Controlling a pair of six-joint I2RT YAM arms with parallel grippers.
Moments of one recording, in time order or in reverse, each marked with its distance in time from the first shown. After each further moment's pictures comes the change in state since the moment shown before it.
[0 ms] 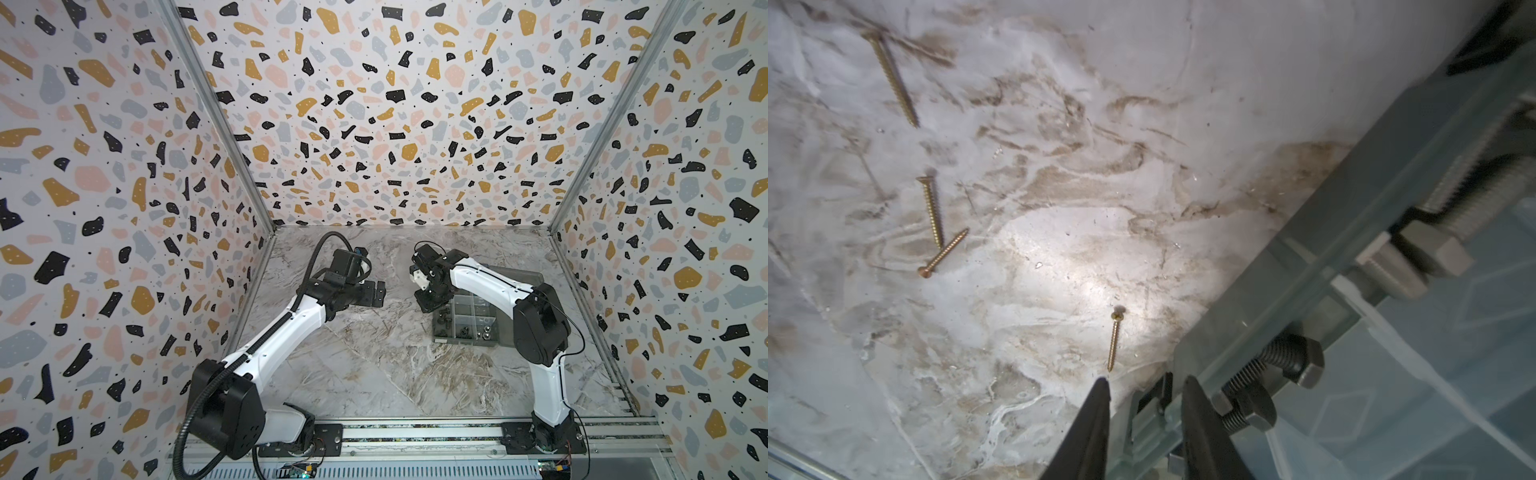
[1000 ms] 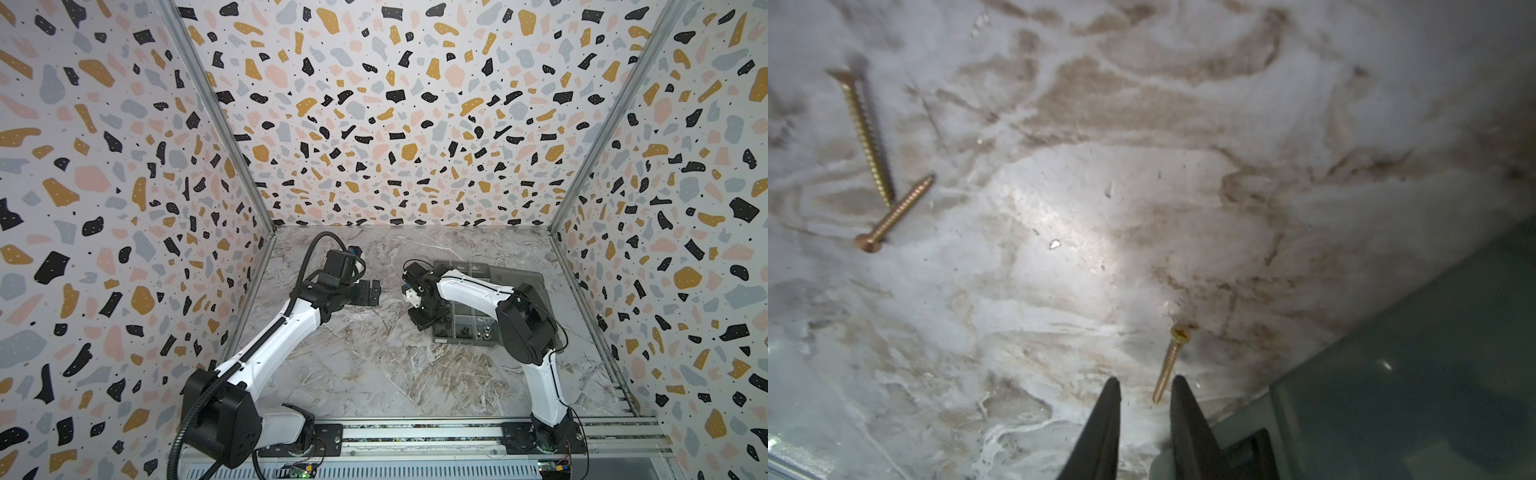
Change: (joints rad) left arm 0.025 -0.035 -0.017 0.005 -0.006 0.021; right arm 0.064 0.062 -0.074 0.027 -0.016 0.026
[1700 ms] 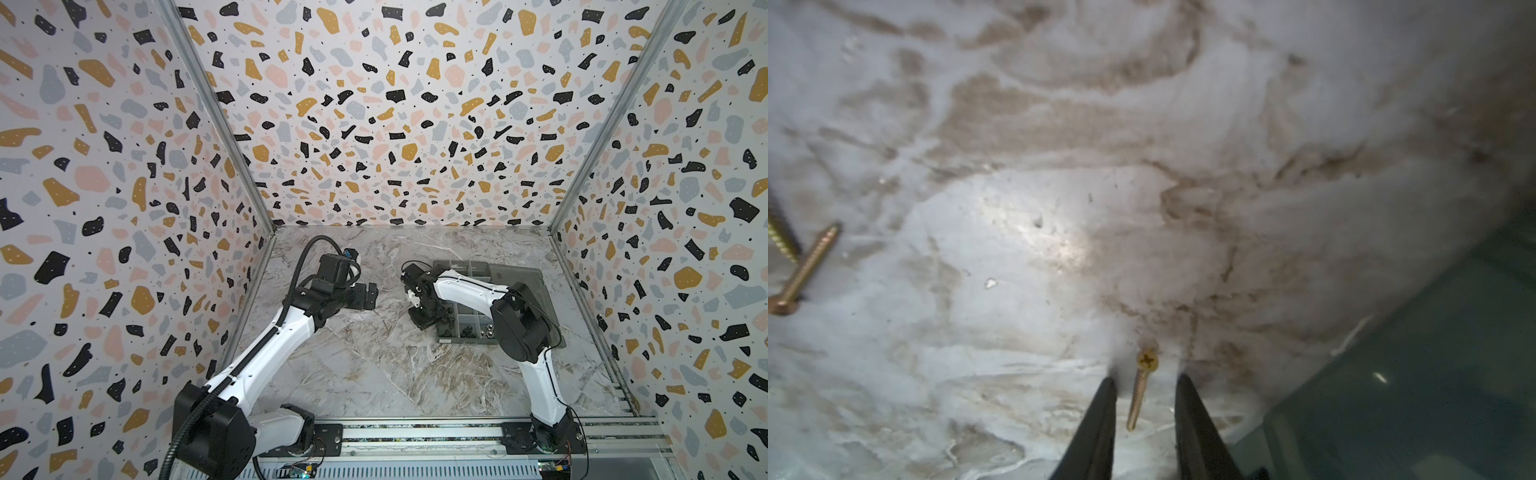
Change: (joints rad) left arm 0.014 -0.069 -0.040 0.001 0.016 0.011; right arm -0.005 0.040 0.028 -0.035 0.065 0.072
